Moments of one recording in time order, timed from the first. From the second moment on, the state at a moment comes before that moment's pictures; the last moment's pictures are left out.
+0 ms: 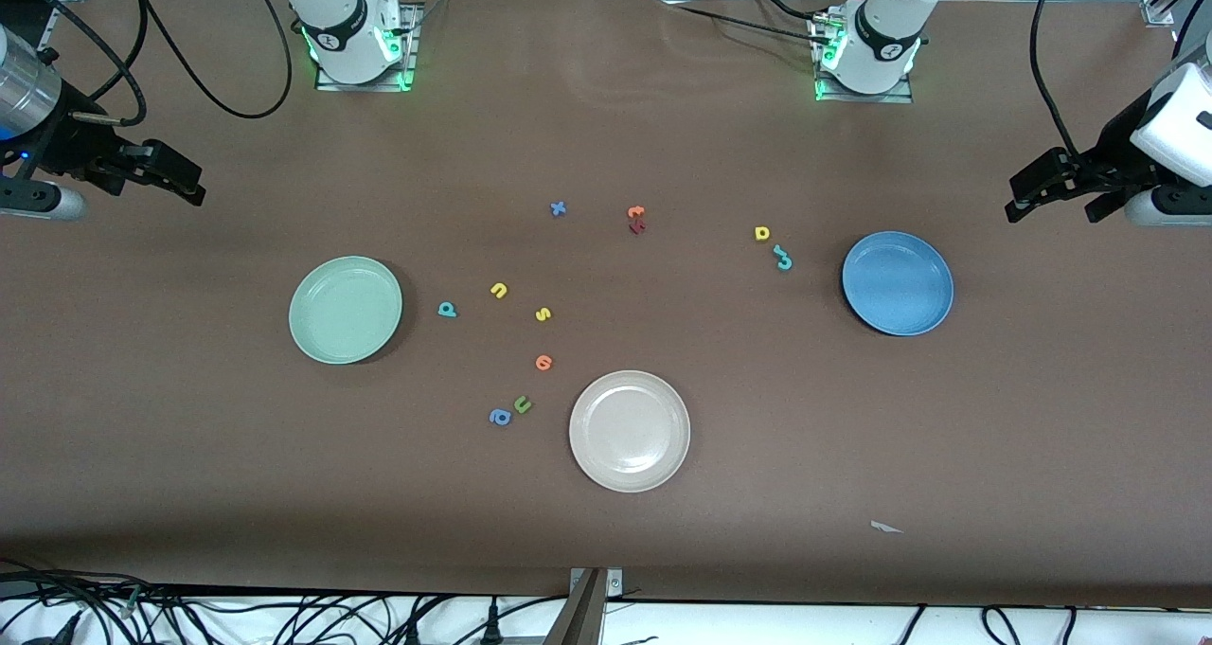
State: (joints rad) left arm 0.07 -0.03 -0.10 -1.67 -0.05 1.69 -0.07; right arm 0.04 0.00 0.03 -1.62 -0.02 1.60 0.19
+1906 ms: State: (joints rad) left arm 0.09 0.02 -0.09 -1.67 0.01 1.69 -0.05; right arm 0.04 0.00 0.03 -1.62 -0.02 1.60 0.19
